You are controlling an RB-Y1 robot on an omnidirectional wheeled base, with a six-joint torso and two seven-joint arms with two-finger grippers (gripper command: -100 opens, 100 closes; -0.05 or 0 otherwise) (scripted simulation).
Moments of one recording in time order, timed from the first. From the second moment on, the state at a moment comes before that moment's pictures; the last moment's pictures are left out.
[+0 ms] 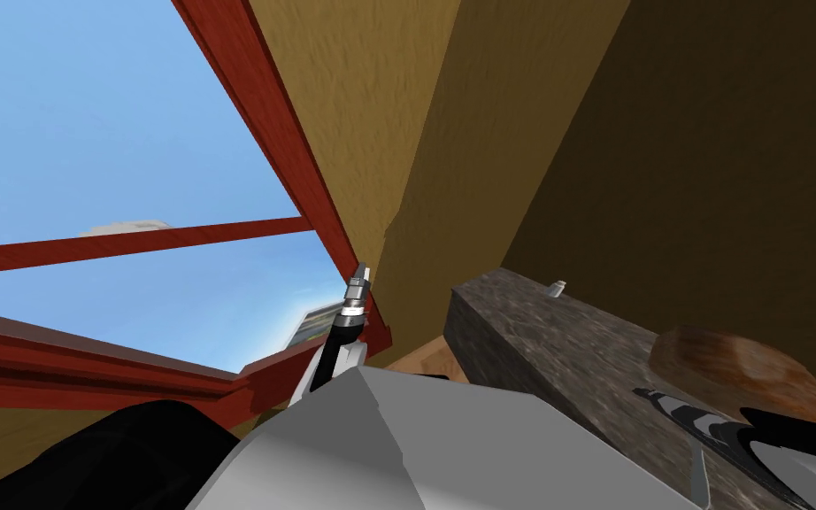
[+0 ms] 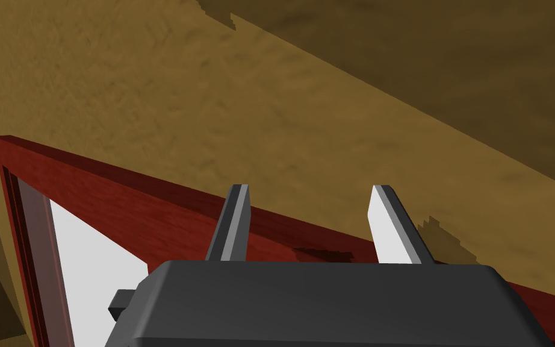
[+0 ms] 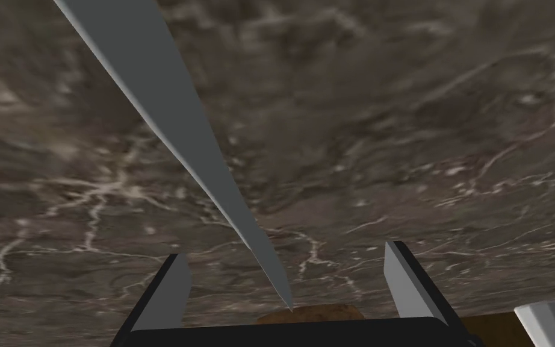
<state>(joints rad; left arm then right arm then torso) 0.48 0.03 -0.09 -2.34 -0.08 -0.36 -0.11 0.68 -0.93 -0.42 -1.67 -0.64 0.87 0.59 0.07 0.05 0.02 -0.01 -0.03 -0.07</state>
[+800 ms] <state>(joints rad) 0.48 0.04 -0.11 -2.34 -0.09 -0.36 -0.11 0.68 -0.92 -0.39 -1.57 -0.65 0.89 0.60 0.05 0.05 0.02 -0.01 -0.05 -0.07</state>
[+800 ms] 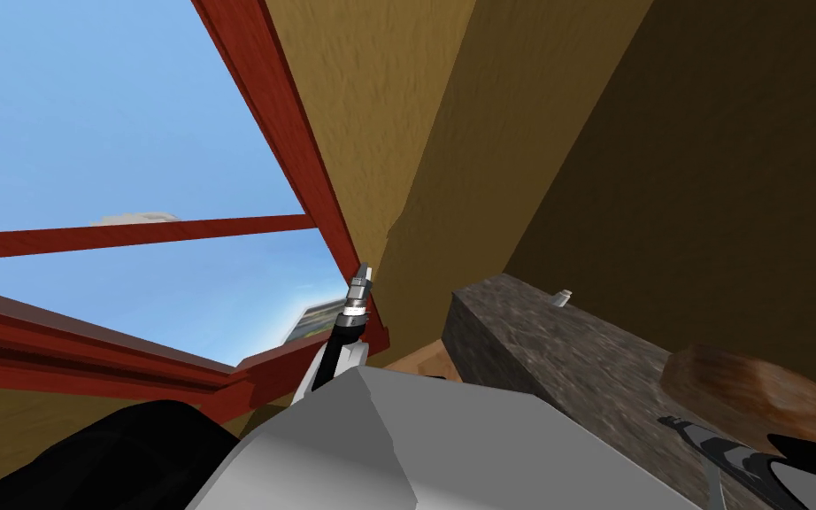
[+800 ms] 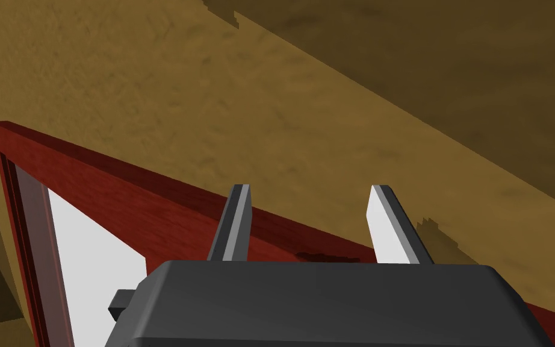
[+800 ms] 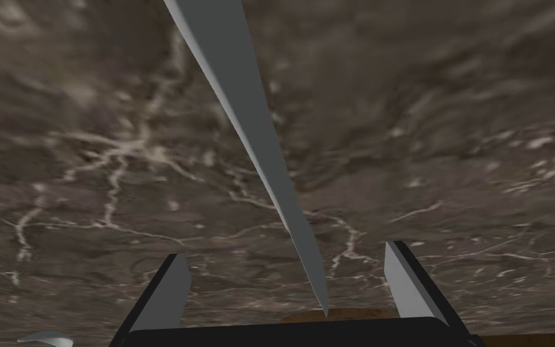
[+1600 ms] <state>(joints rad) 0.48 0.04 -0.11 -2.34 -0.09 -0.36 -0.11 0.67 -0.89 -0.37 -1.51 -0.63 0.86 0.60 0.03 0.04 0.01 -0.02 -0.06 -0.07</state>
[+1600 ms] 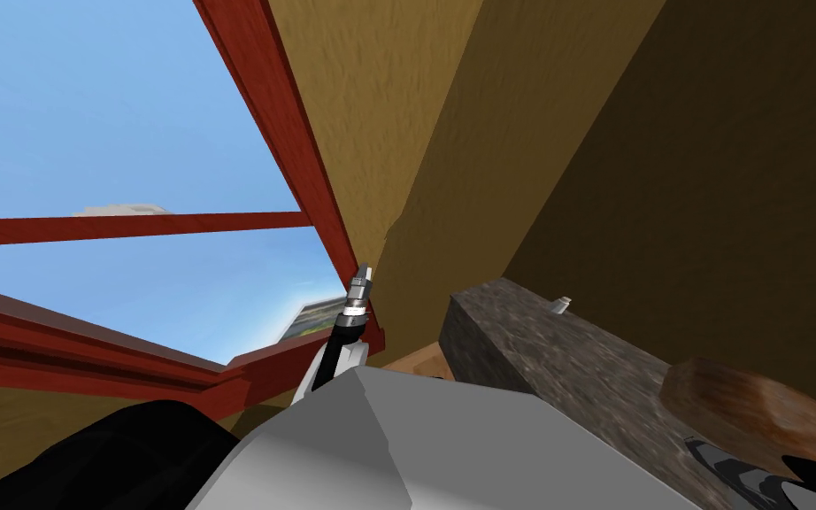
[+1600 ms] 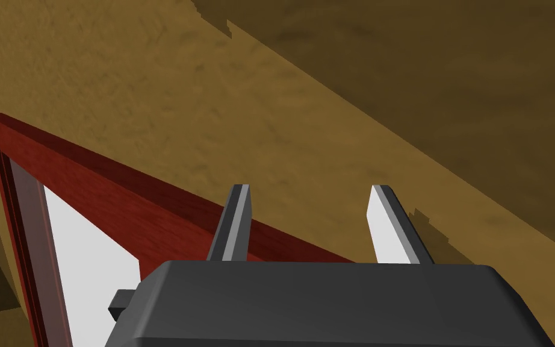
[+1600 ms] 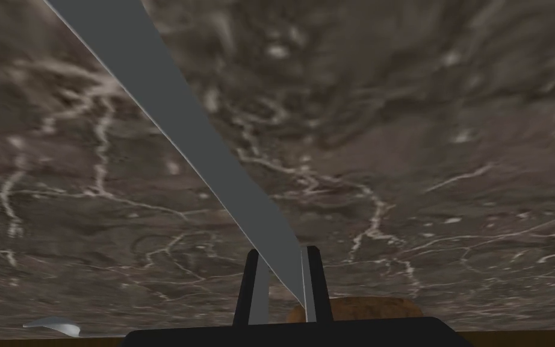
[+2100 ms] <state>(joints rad) 0.48 0.04 -0.12 -2.34 -0.09 -0.36 -0.11 0.68 -0.93 -0.40 -1.58 -0.65 0.89 0.60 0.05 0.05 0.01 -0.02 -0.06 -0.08</state>
